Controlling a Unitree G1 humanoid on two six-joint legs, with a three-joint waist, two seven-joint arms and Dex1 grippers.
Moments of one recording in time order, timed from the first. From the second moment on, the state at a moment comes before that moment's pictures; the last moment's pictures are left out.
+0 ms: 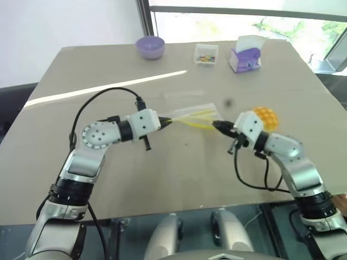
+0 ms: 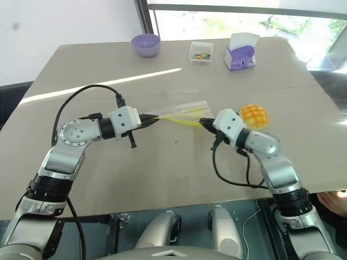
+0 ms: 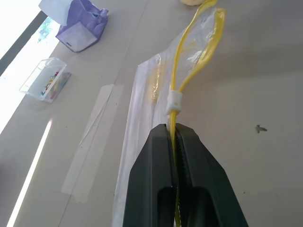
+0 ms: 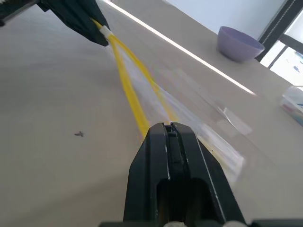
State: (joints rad) left arm -0.45 0.70 -0.09 -0.03 -0.04 -0.03 -0.94; right arm -0.38 -0.42 0.20 -0.19 0.09 0.22 0.72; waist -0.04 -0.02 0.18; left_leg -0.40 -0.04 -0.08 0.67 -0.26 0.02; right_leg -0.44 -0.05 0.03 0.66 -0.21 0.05
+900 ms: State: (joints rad) left arm -0.43 0.66 -0.16 -0.07 0.02 -0.01 -0.91; right arm -0.61 -0.27 0.44 0.31 -0.34 0.00 0.44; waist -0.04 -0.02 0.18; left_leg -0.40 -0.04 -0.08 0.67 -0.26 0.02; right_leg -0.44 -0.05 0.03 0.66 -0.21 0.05
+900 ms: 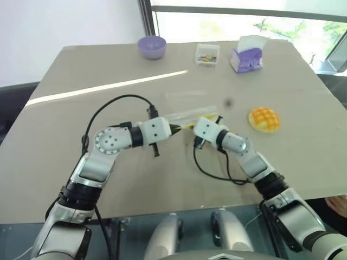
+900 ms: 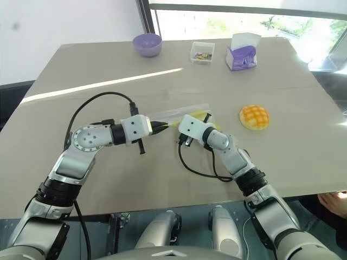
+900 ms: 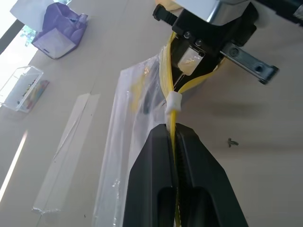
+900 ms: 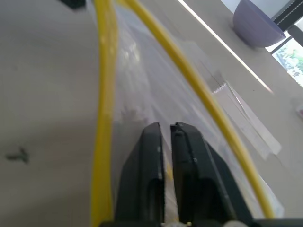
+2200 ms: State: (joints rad) left arm -0.48 0.59 -0.17 -0.05 0.06 0.10 -0.78; right arm -0.55 -0.39 0.27 0.15 -0.21 -0.03 0.56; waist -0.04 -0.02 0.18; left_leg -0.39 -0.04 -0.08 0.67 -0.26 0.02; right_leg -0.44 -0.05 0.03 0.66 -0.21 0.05
